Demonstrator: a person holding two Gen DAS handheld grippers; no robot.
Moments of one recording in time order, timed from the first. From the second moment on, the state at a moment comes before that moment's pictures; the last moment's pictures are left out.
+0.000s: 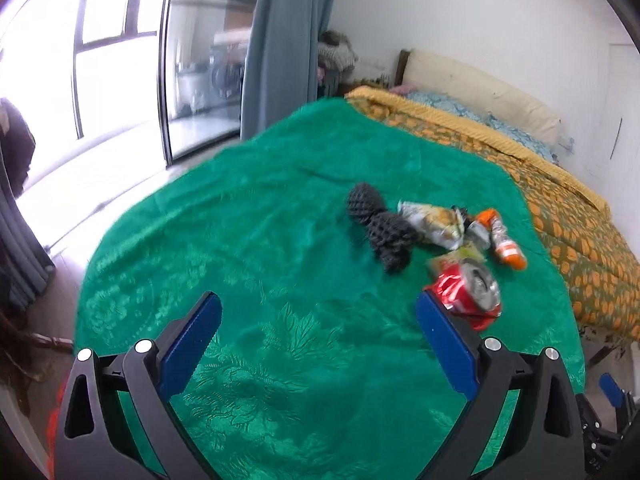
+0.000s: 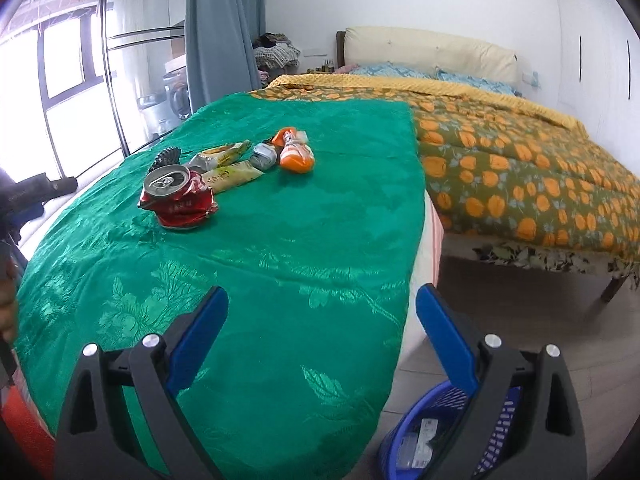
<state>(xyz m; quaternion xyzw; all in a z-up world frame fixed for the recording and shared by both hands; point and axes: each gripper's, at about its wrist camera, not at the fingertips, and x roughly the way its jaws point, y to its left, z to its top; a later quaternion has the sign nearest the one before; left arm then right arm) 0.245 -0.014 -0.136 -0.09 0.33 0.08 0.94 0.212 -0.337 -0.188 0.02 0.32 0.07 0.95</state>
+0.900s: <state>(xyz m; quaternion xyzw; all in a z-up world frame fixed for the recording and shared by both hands) 0.408 -0.003 -0.179 -0.10 0.46 -0.05 0.88 0.201 -0.319 -0.199 -0.01 0.34 0.11 0.93</state>
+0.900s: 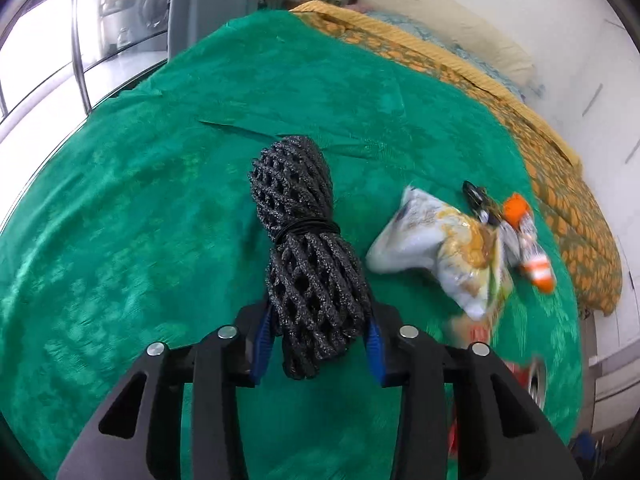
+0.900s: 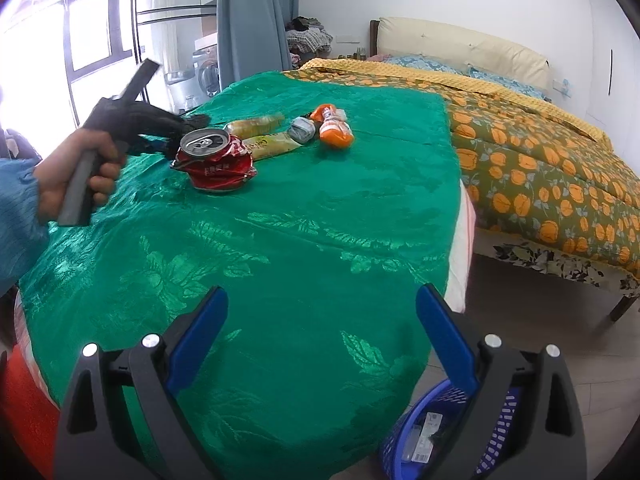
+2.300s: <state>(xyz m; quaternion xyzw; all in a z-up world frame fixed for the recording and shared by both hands) 0.239 0.002 -0.181 -0.04 0.48 -0.14 0.87 0.221 -0.221 -0.173 -0.04 0.39 0.24 0.89</state>
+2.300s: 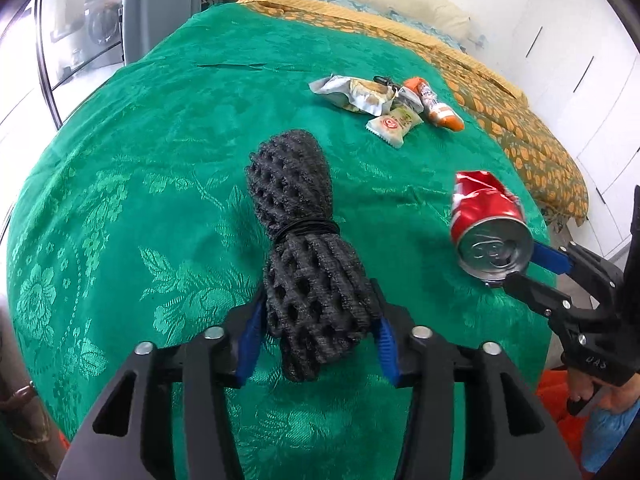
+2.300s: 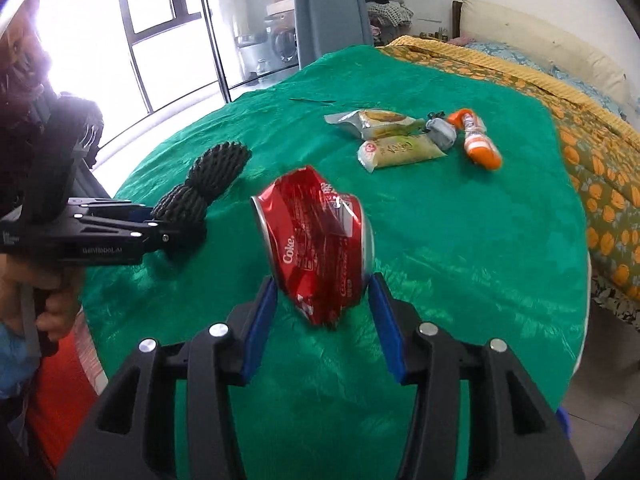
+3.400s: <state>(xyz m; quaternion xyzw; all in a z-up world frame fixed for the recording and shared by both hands) 0.260 -0.010 -0.183 0.00 0.48 -0.14 0.87 0.262 -0.195 -0.169 -0.05 0.42 0.25 0.87</state>
